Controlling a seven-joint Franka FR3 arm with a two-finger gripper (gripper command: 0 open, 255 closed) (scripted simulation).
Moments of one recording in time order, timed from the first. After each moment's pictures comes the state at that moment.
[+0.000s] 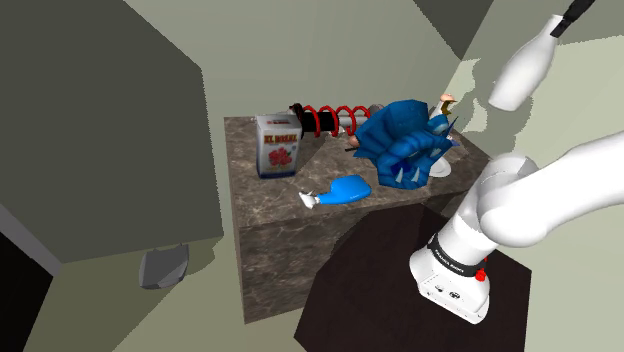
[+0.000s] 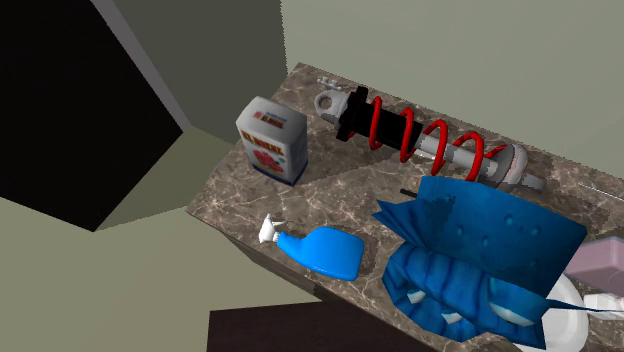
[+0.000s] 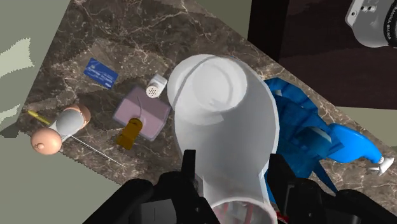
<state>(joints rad) 0.12 -0.60 -0.96 -1.45 -0.42 1.20 -0.96</state>
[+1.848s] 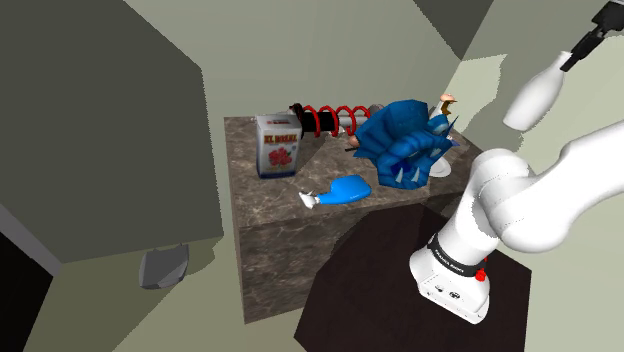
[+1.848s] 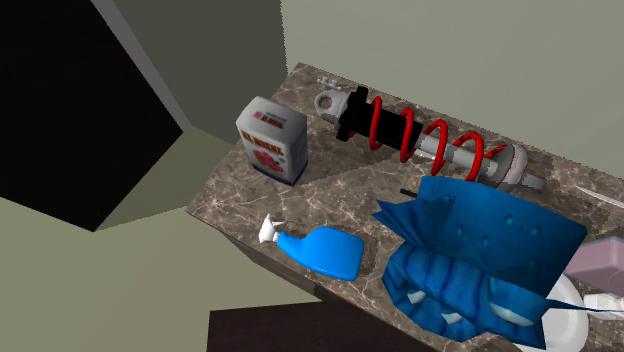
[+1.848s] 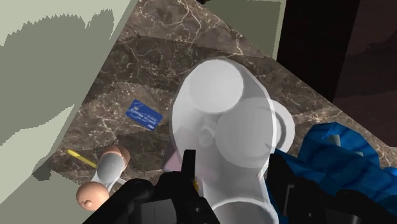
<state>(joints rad) 0.46 -0.62 -1.49 -1.27 -0.53 1.32 -1.21</state>
